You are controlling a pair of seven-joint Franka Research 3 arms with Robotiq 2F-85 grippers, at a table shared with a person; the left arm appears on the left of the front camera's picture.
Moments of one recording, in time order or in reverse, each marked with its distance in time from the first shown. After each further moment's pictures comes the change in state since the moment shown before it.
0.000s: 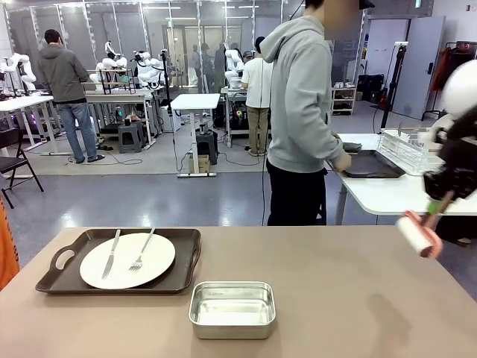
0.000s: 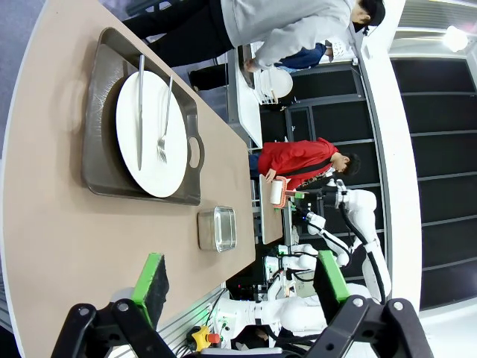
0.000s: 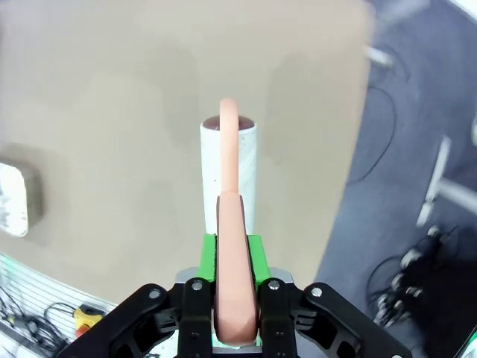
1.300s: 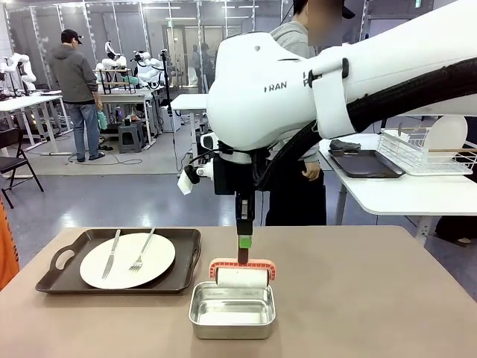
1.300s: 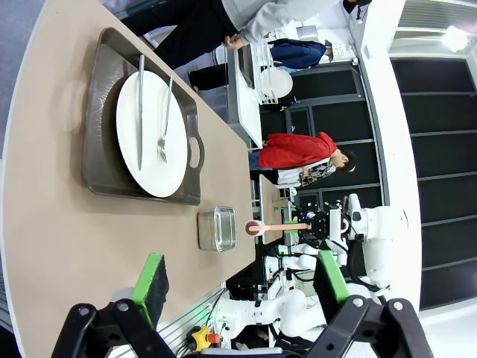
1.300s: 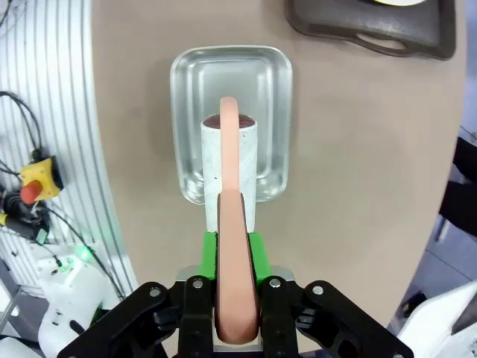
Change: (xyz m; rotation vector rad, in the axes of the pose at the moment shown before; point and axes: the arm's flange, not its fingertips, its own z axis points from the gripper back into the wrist) left arm 0.000 0.000 0.000 0.000 0.000 0.000; right arm -0.030 0.419 -0.036 0.022 0.173 1.303
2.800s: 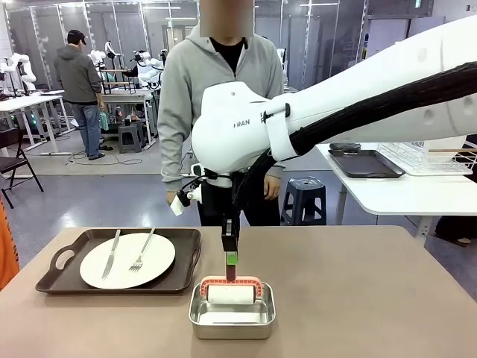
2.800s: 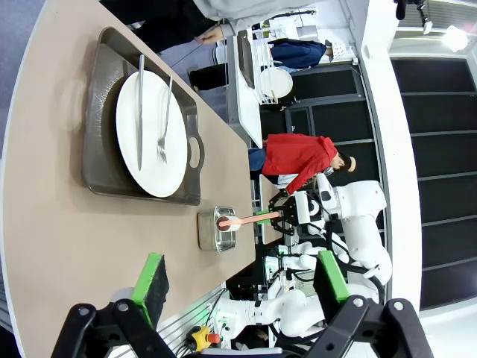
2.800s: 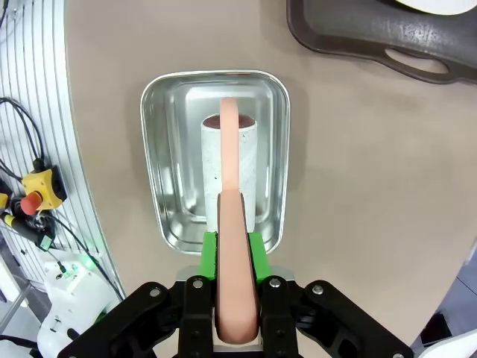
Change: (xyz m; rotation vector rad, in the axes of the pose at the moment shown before) left arm 0.000 0.000 0.000 0.000 0.000 0.000; right arm 0.039 -0.049 -0.080 0.158 0.036 0.017
